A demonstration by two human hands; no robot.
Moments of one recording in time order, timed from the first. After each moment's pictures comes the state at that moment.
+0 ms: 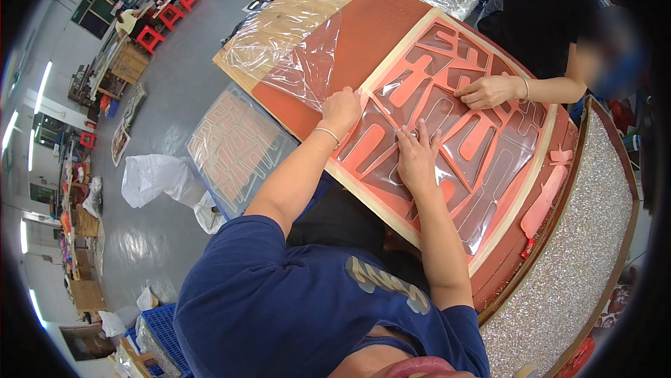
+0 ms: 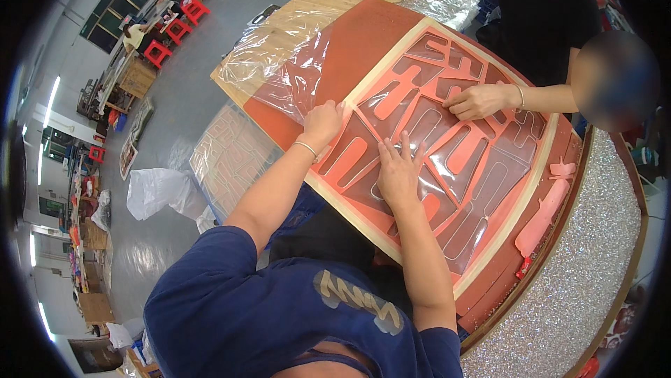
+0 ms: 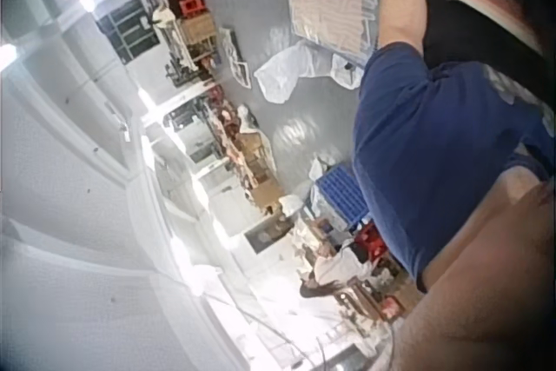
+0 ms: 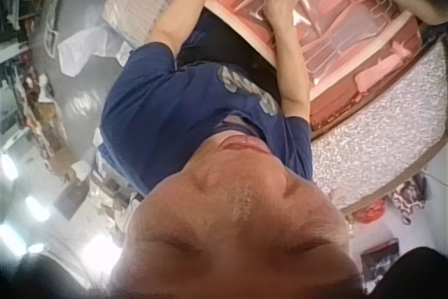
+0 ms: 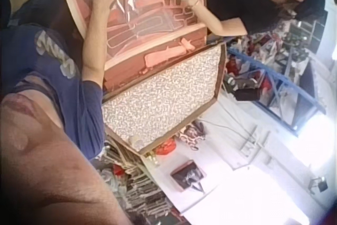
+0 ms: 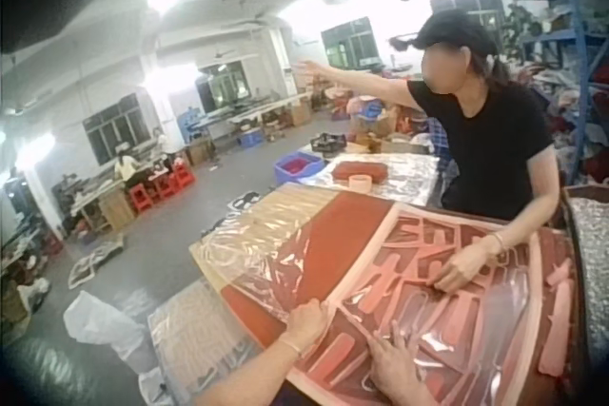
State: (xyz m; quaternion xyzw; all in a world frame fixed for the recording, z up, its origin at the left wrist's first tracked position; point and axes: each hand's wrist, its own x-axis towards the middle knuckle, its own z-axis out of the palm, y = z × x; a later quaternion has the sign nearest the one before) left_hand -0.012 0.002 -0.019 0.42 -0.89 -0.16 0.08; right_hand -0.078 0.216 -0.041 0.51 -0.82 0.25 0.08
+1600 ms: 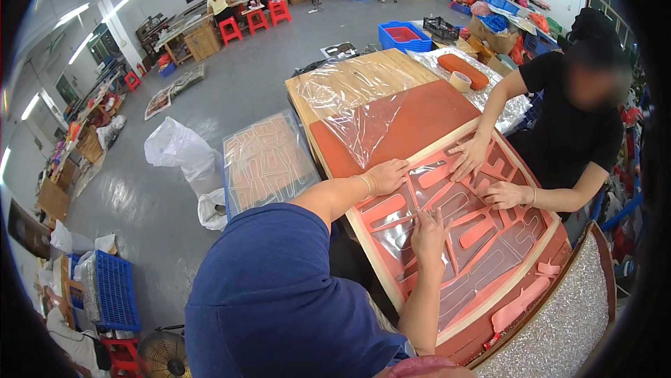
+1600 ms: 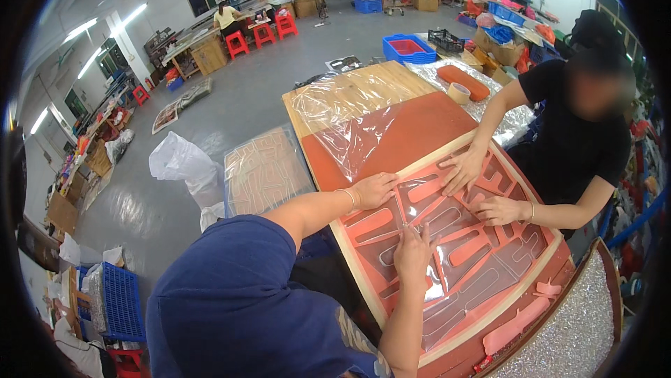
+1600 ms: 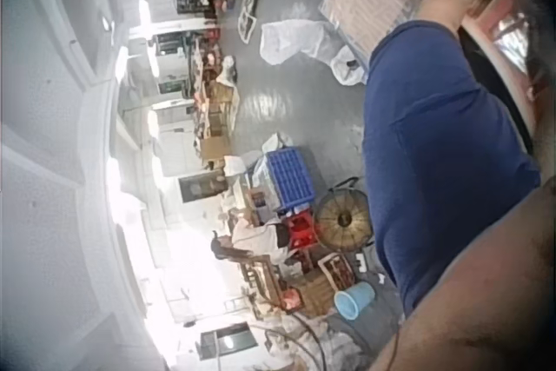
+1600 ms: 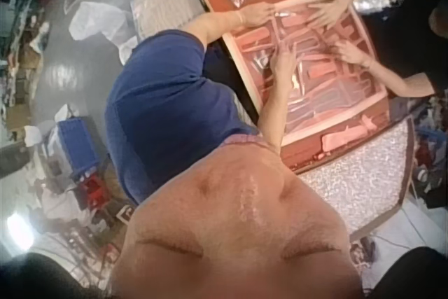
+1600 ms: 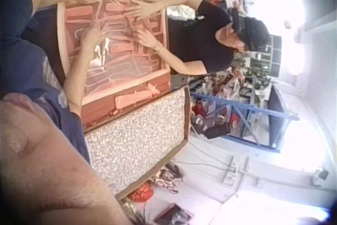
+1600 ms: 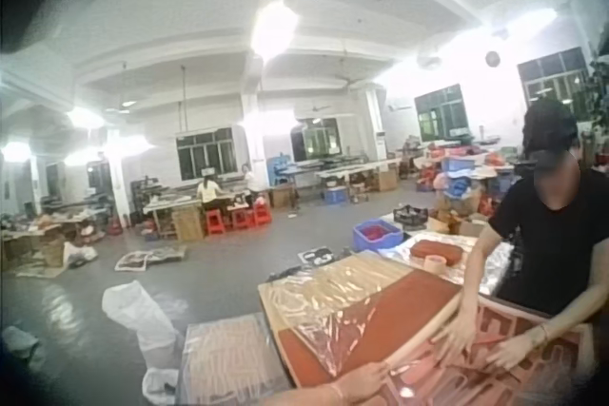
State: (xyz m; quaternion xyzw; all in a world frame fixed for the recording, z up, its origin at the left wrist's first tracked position) left_hand -0.014 -0.006 -0.062 0.03 -0.97 0.02 0.23; right_hand -0.091 0.236 -0.016 0.53 -0.80 0.30 0.00
